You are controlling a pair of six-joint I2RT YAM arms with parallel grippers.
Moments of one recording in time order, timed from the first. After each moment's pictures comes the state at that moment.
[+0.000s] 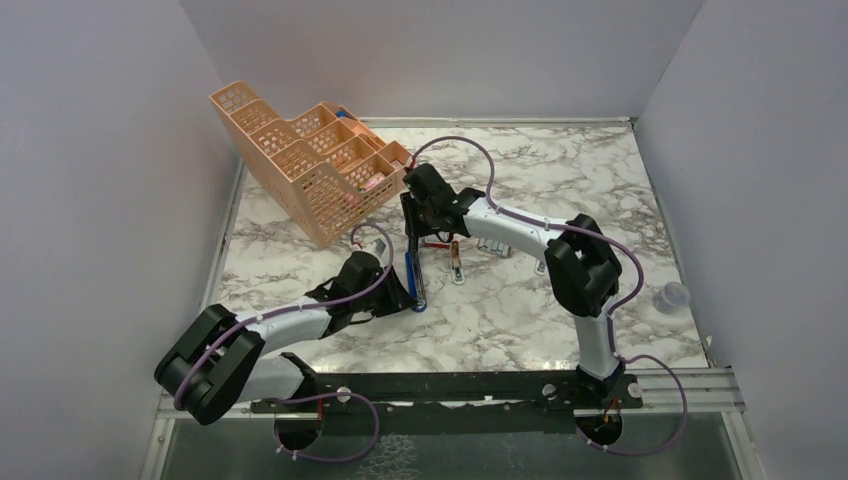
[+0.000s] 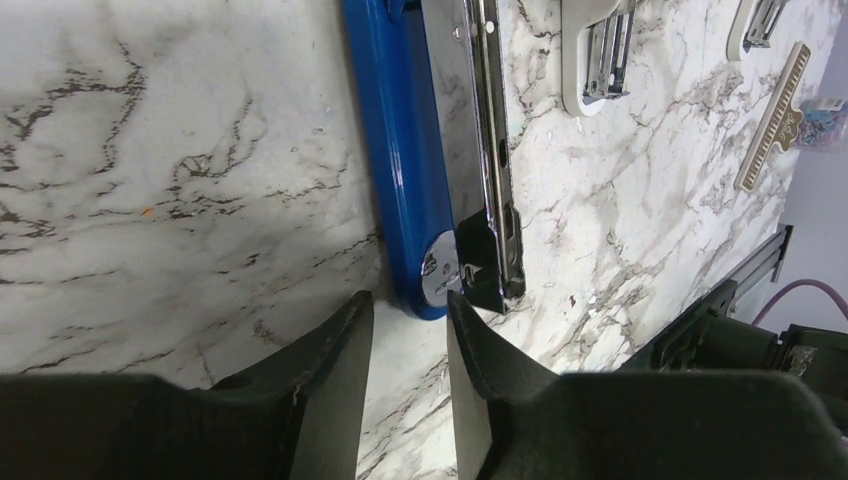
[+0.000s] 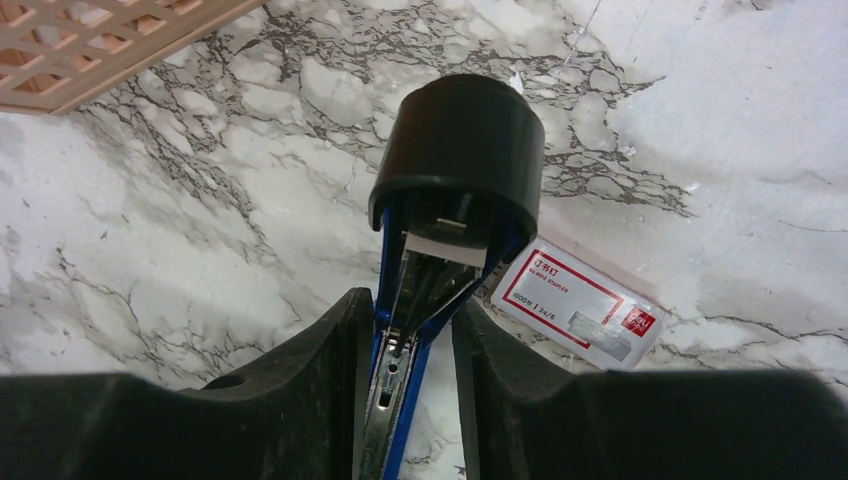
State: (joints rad) left arm -0.64 1.26 0.33 0.20 0.19 -0.87; right arm 0.81 2.03 1.57 -0.38 0.10 0.42
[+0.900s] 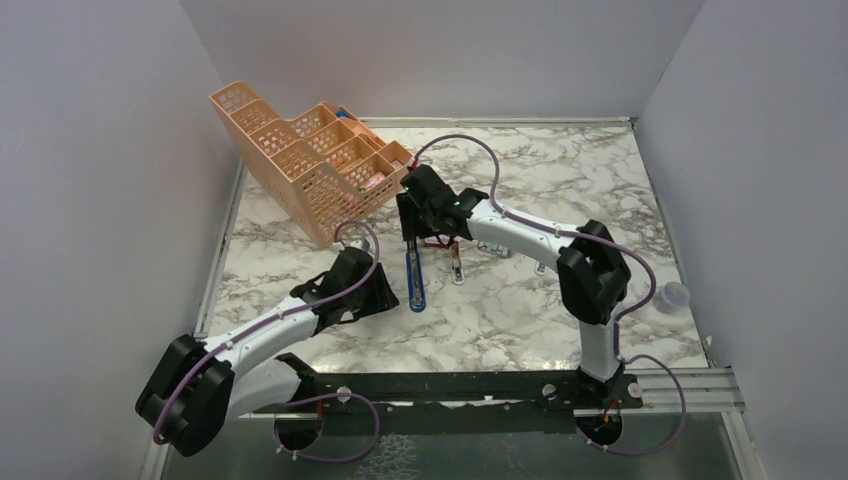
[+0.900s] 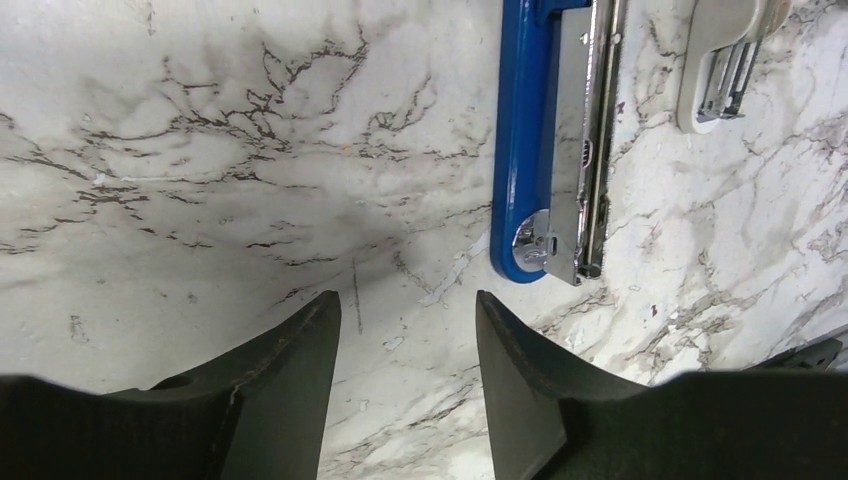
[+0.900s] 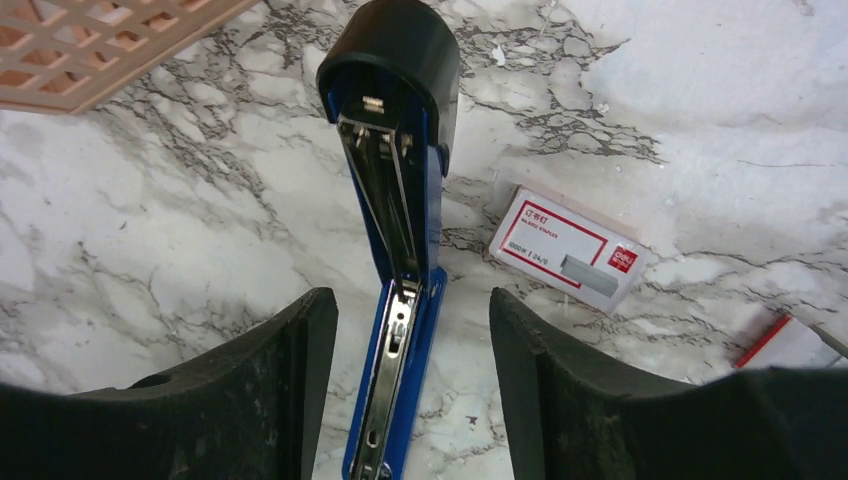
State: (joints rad) left arm -0.61 1.08 0.42 -0.22 0.04 -0.82; right arm 0.85 2.00 1.60 -0.47 0.21 0.49
